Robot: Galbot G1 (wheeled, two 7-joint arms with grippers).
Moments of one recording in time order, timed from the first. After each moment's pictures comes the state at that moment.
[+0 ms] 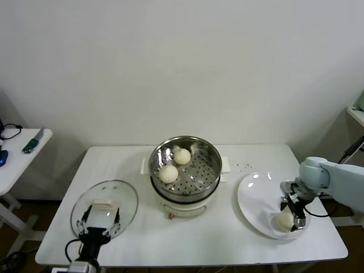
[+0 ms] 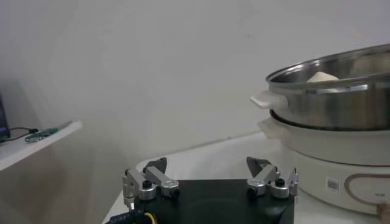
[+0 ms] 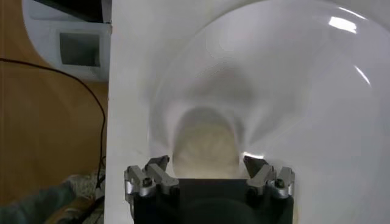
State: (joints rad) left arm 1.75 -1.43 -0.63 -2.08 0.07 0.02 -0.04; right arm 0.36 0.54 -1.51 1.37 0.20 -0.25 -1.03
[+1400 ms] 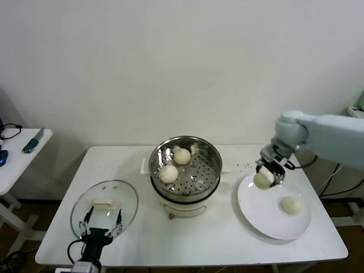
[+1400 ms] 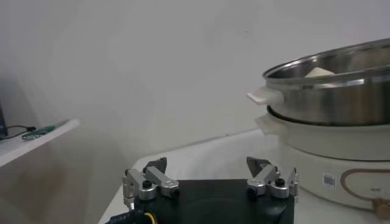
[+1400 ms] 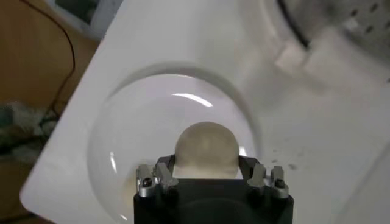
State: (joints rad) left arm 1.75 -1.44 -0.62 -2.07 0.09 0.03 -0.06; right arm 0.87 0.83 -1.72 1.41 0.18 0.13 -1.09
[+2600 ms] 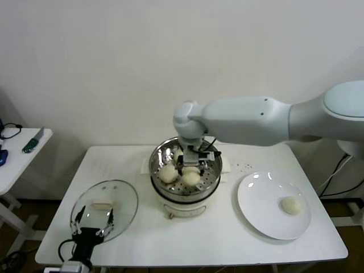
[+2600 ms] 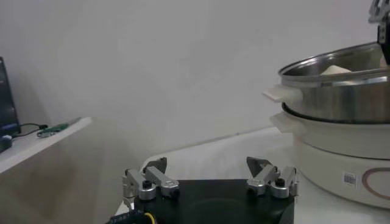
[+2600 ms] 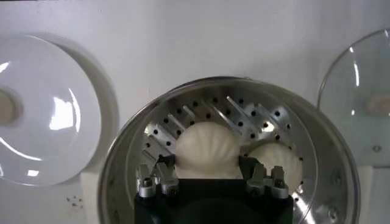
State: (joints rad) left arm 1.76 -1.38 -0.66 -2.06 0.01 0.02 -0.06; right arm 0.72 1.34 -1.55 1.37 -0.04 0.45 -1.10
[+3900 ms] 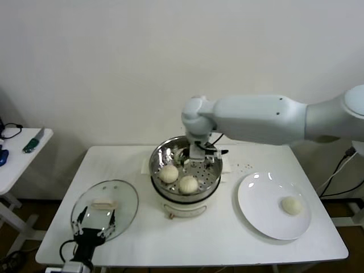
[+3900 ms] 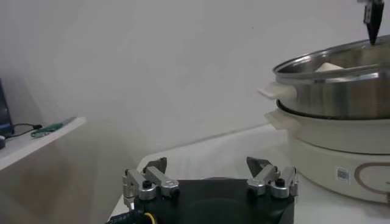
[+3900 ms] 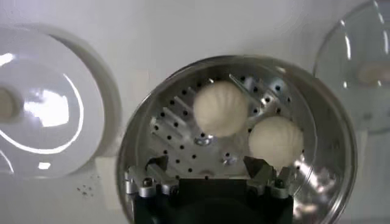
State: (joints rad) left arm 1.77 -1.37 -0.65 -2.07 0.02 0.03 -0.05; right arm 0.81 1.15 -1.57 1.44 0.04 0.25 -1.05
